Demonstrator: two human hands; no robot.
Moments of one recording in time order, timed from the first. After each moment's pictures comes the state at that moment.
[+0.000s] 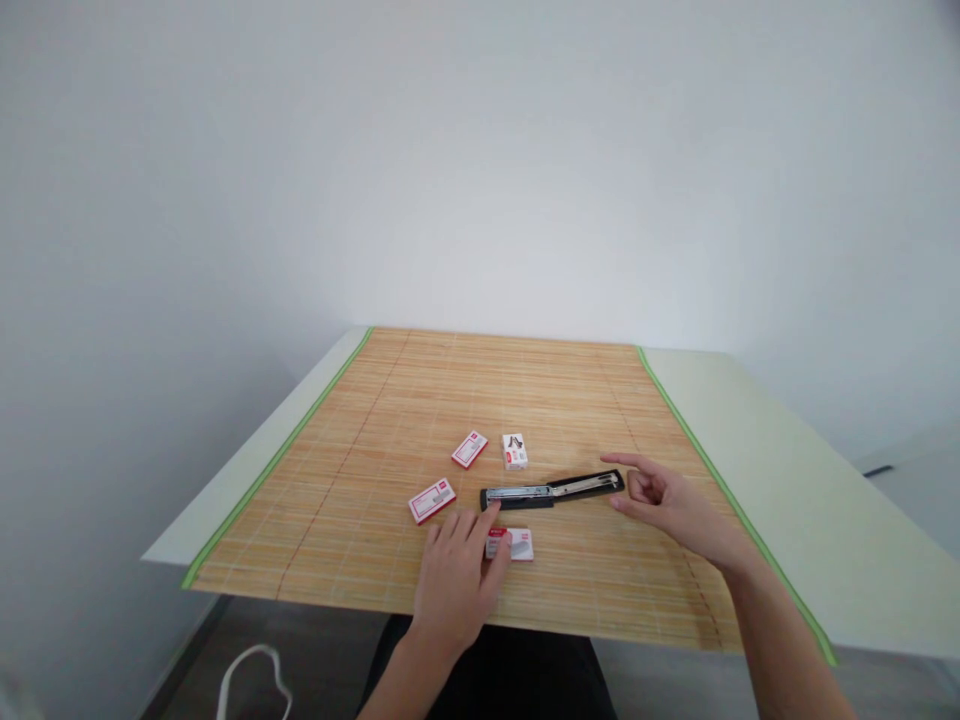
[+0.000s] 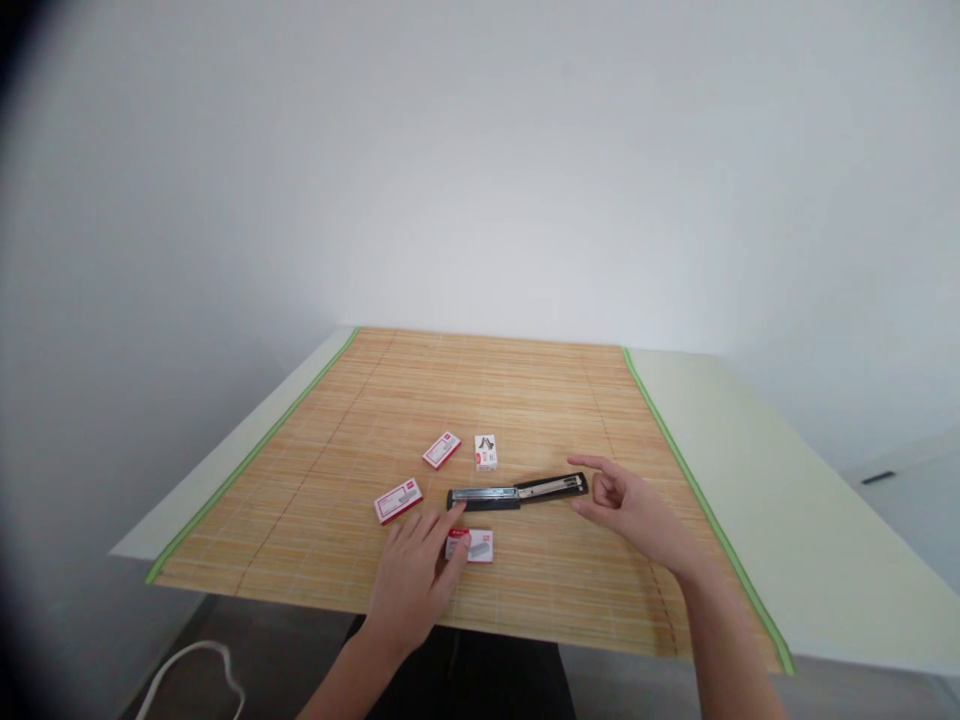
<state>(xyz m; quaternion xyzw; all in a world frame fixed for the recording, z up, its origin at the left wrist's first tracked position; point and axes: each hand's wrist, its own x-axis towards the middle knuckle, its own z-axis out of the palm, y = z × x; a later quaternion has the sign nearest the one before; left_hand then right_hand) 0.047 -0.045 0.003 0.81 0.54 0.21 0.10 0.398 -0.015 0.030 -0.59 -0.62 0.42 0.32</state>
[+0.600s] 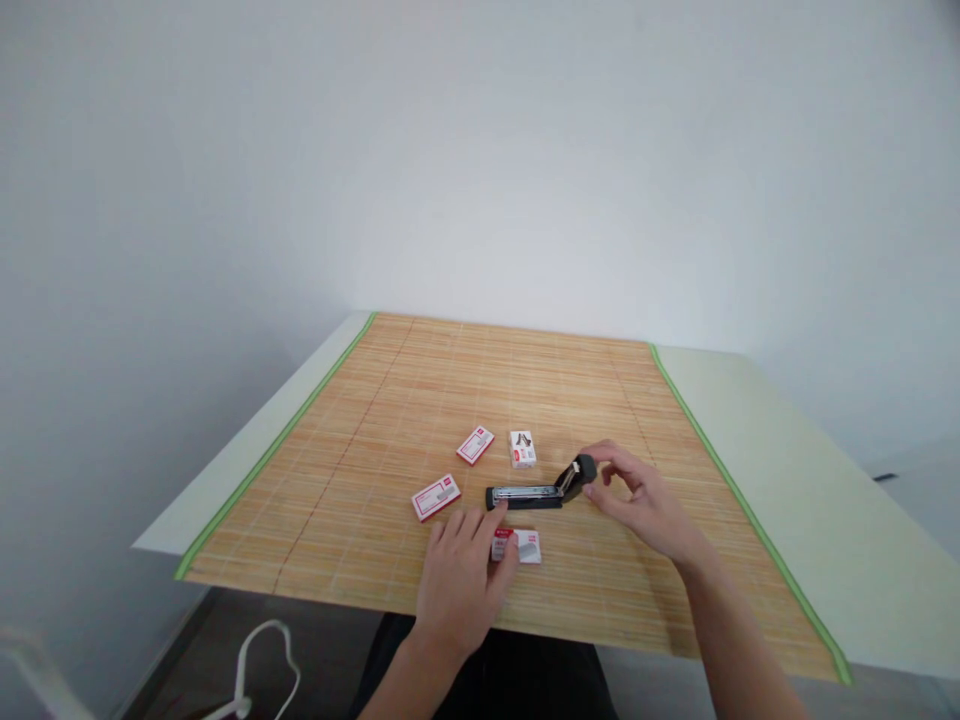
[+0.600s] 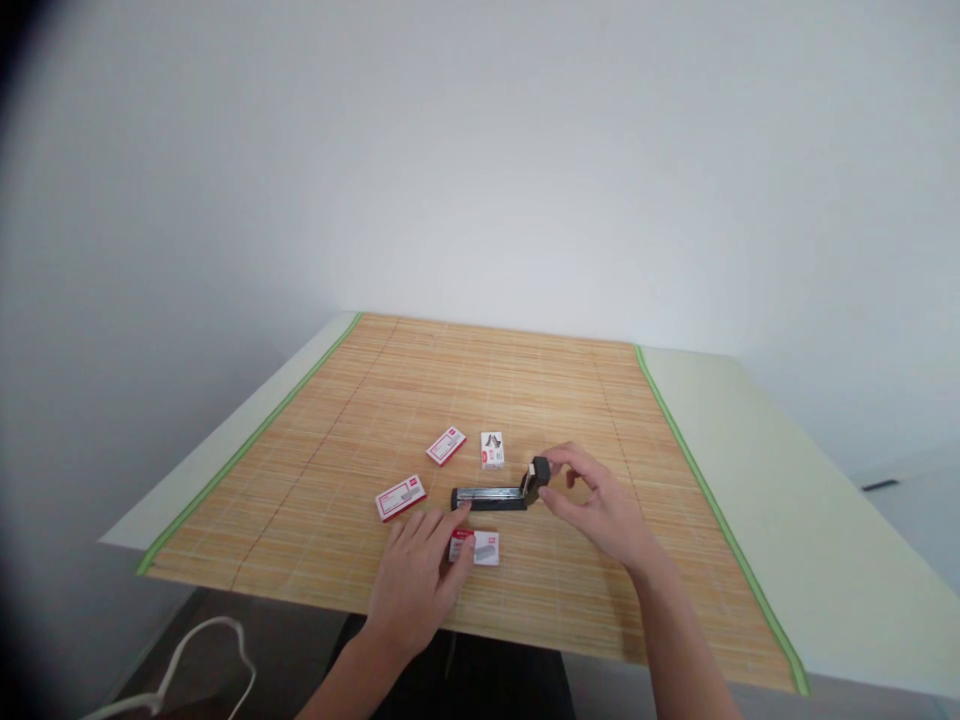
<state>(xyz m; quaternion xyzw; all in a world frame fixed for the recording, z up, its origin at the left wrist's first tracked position) 0.048 -0.043 0.003 0.80 0.55 0.21 0.12 0.334 0.008 0.046 -0.51 -0.71 0.32 0.36</state>
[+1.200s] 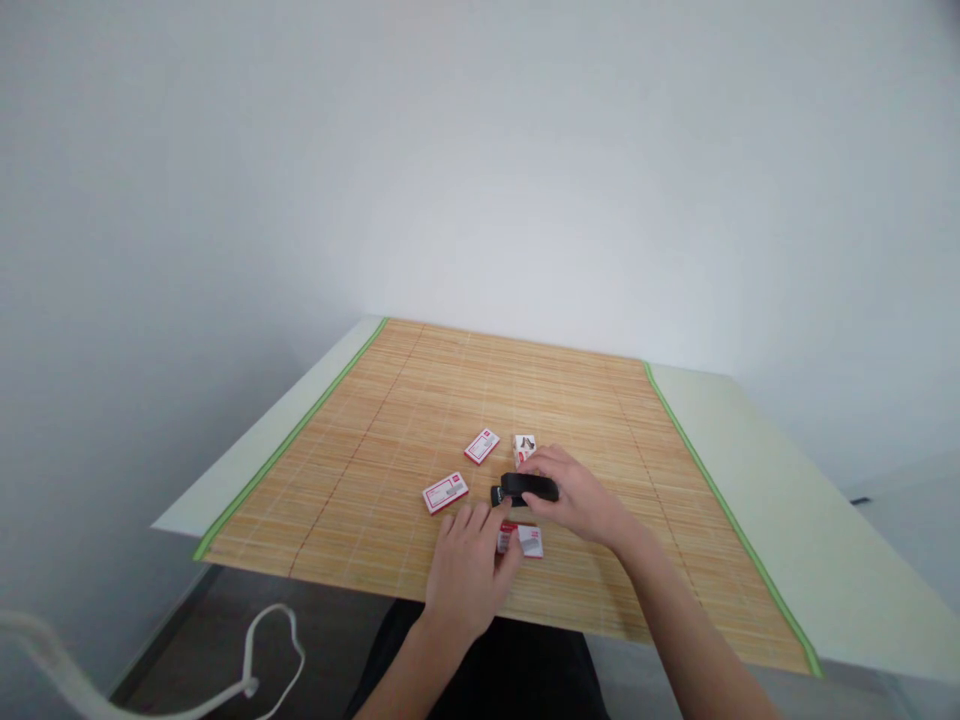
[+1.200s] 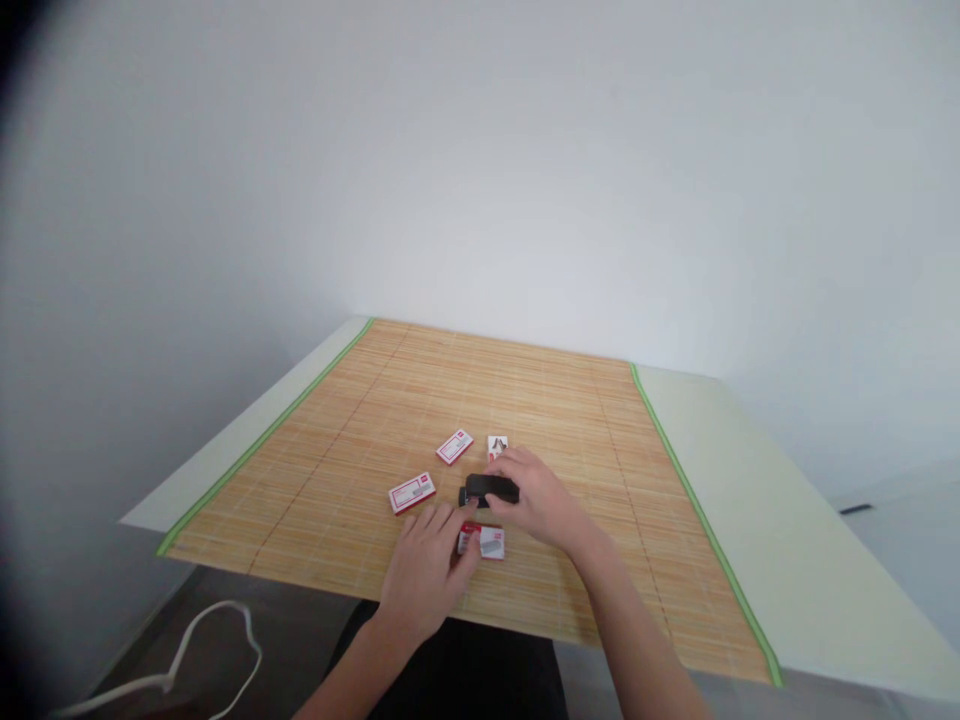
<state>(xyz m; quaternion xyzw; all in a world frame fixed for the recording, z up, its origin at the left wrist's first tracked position) 0.047 -0.045 0.006 0.80 0.55 0.23 0.13 0.254 0.026 0.062 -0.43 -0.84 0.23 0.25</state>
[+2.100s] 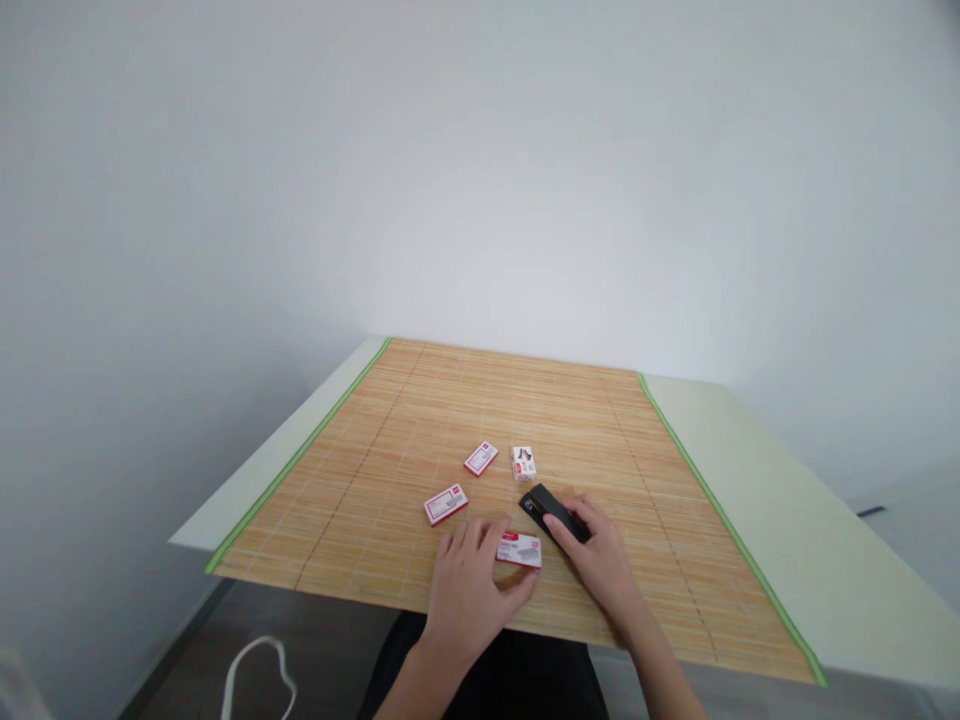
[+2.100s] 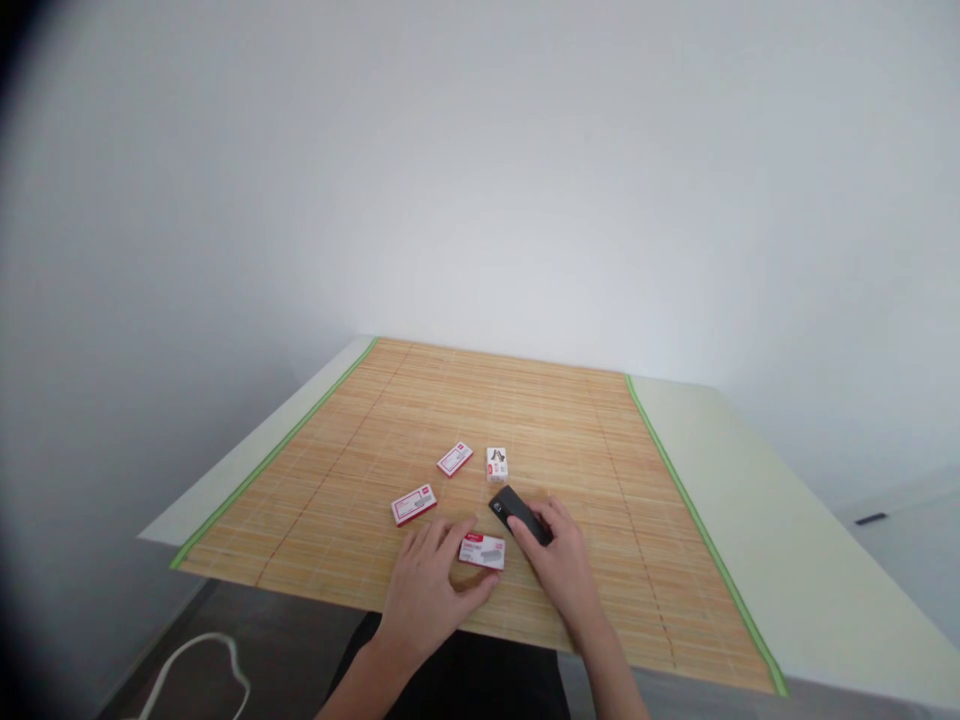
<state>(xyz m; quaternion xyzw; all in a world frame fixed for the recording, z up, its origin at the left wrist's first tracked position) 0.046 -0.059 0.004 0.78 0.54 0.29 0.13 0.269 -0.038 -0.001 -0.61 -0.63 0.26 0.41</state>
